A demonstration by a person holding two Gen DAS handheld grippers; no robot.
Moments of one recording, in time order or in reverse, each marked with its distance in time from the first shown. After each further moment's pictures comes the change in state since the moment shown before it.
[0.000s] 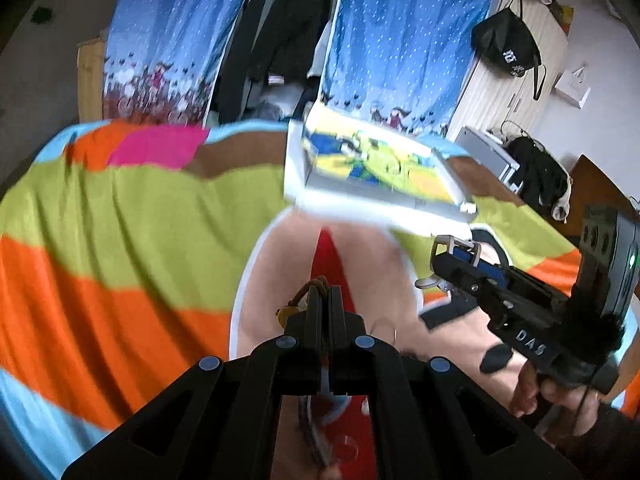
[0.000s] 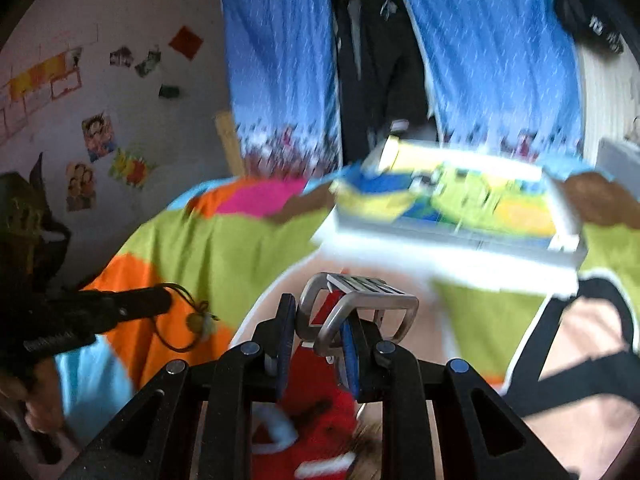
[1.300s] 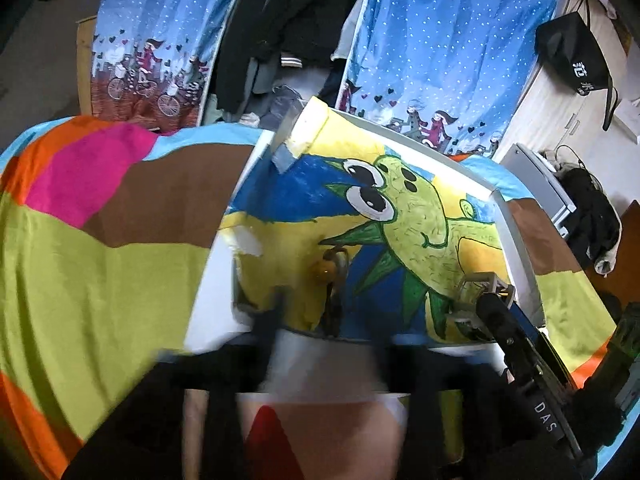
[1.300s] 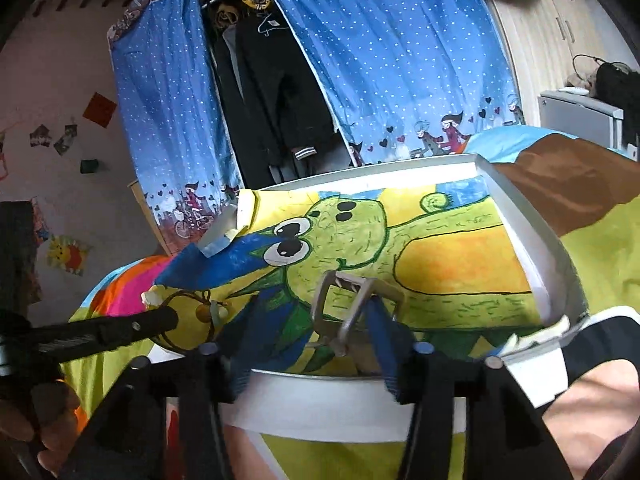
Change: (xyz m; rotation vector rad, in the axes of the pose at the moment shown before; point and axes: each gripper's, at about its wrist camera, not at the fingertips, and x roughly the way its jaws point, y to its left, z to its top) left arm 0.204 -0.010 0.116 -0.134 0.060 0.102; right arm 0.087 -0.162 0.044 0.250 -0.087 -0.155
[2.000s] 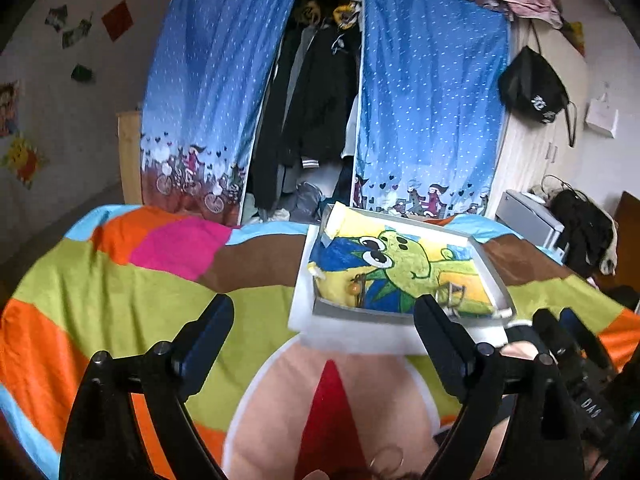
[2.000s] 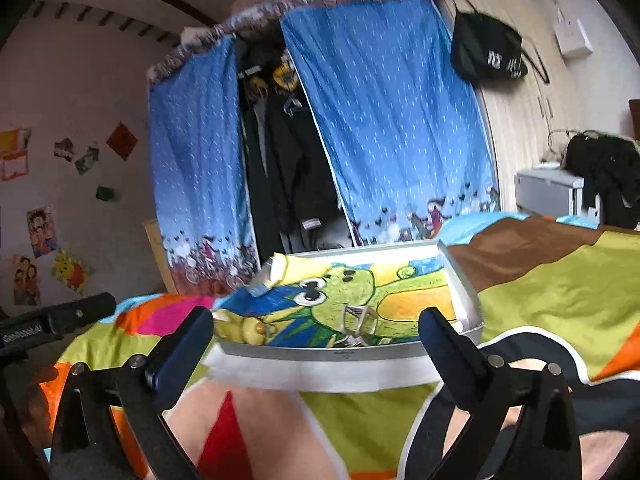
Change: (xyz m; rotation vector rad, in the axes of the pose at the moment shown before) left arm -0.183 -0.006 -0.074 0.130 -0.344 0.092; right arm -0.160 0.049 -0.026 -0.088 -0.274 -0.028
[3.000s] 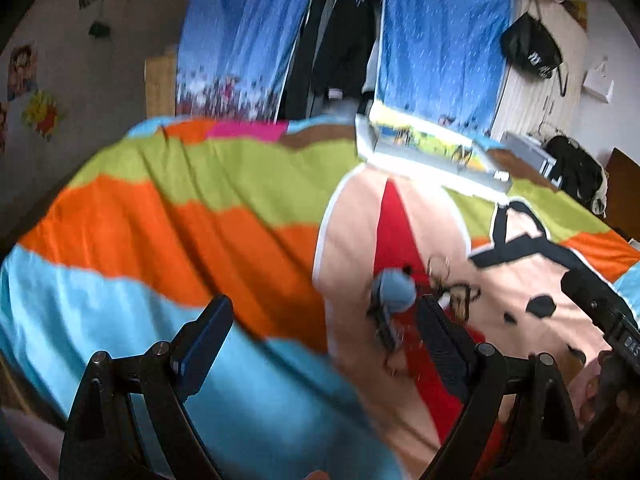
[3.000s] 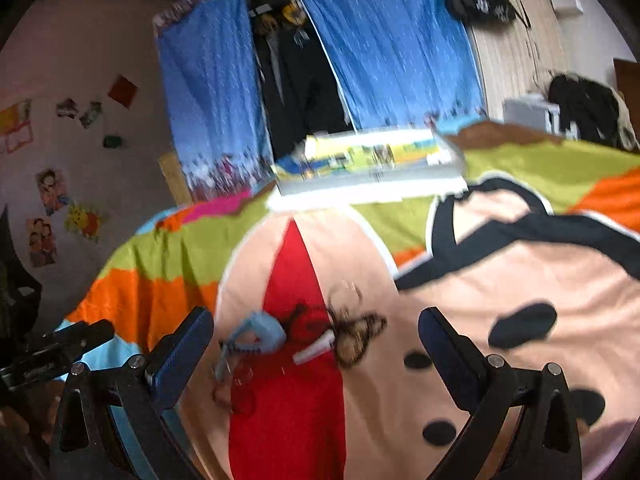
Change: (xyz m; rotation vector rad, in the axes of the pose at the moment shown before) left arm -0.142 0.081 -0.171 -0.030 0.226 0.009; right arm -0.134 0.077 -0.121 0.044 0.308 -0.023
